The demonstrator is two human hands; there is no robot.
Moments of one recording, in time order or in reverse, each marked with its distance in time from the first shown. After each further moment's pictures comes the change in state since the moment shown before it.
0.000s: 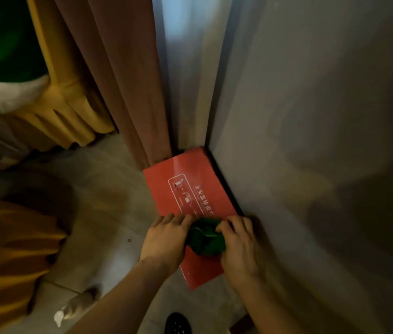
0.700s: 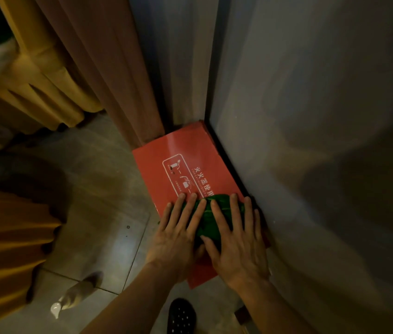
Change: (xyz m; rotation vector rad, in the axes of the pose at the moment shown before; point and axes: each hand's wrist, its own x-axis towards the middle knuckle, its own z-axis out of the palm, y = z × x) left_hand 0.010 0.000 0.082 0.107 -0.085 0.101; right_hand 0.010 0.032 0.074 -0.206 -0.071 -0.028
